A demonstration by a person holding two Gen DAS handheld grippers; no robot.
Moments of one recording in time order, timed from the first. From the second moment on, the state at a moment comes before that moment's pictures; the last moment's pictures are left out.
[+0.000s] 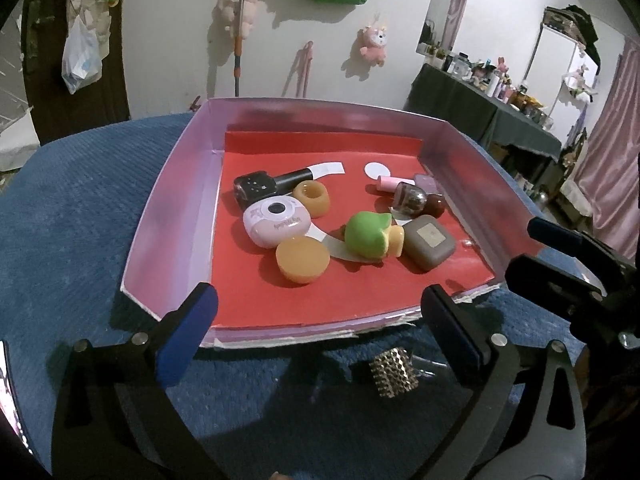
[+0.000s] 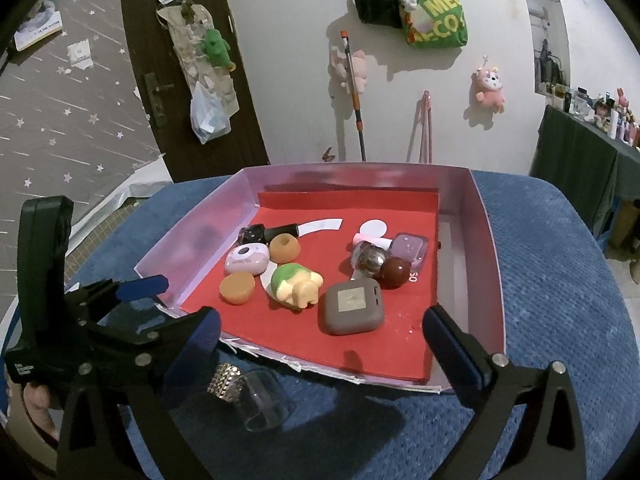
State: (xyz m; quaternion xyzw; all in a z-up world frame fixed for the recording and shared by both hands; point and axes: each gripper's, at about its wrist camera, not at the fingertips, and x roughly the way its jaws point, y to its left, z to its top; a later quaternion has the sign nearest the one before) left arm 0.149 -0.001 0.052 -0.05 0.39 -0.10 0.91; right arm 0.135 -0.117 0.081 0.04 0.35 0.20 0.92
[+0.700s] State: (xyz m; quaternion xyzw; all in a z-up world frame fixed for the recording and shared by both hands) left arm 0.103 0.012 0.066 -0.08 0.34 -0.10 0.93; right arm 0.096 -0.121 0.092 0.03 0.30 0.20 0.93
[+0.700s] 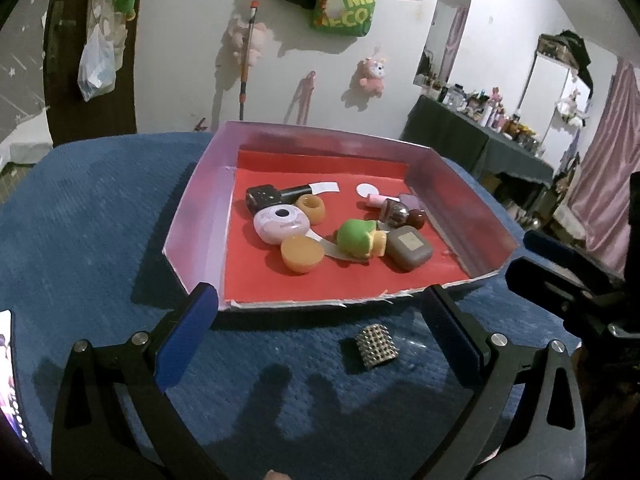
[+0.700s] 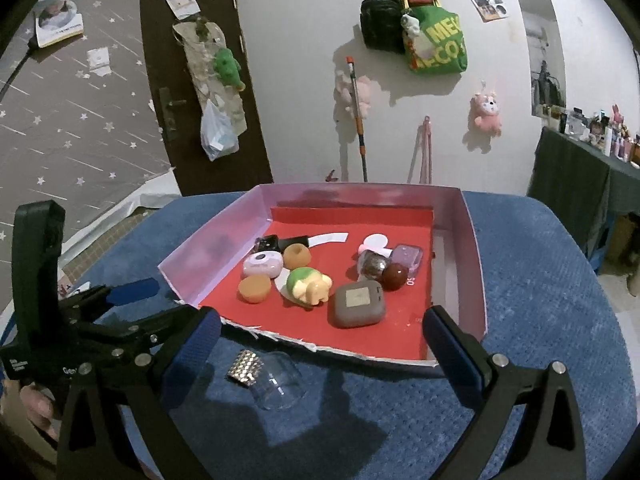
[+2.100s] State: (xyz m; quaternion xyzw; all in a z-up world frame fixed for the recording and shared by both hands) left arm 0.104 -0.007 0.023 -0.03 0.42 -0.12 0.90; right arm 0.090 -0.114 0.044 0.04 0.38 0.21 0.90
